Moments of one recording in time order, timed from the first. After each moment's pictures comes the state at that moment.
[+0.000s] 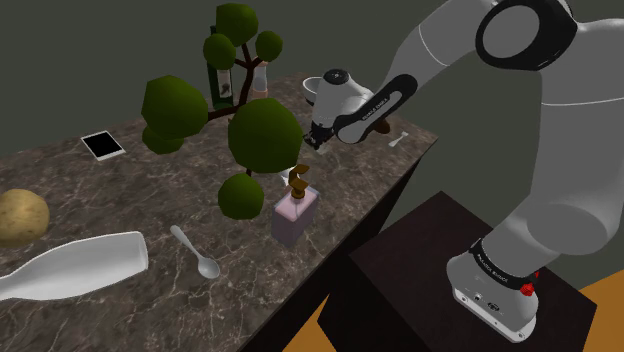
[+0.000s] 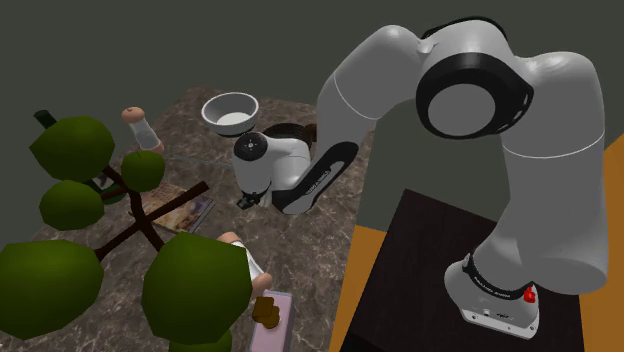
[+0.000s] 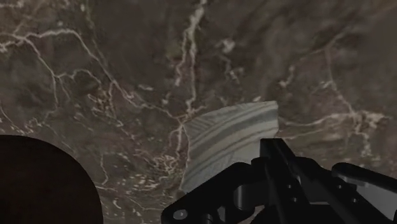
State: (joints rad) arm 0.05 0.57 0.05 -1.99 -0.63 2.75 0.81
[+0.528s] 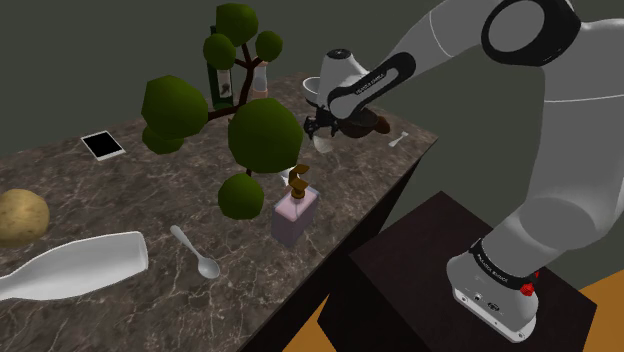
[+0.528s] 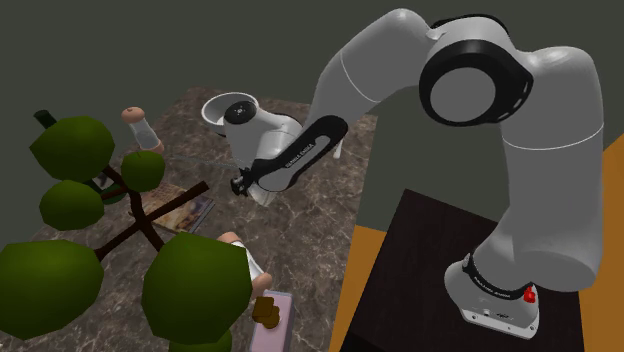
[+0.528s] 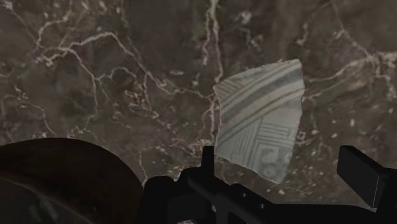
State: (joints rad) arm -0.08 0.57 0.15 -1.87 -0.41 2.54 0.71
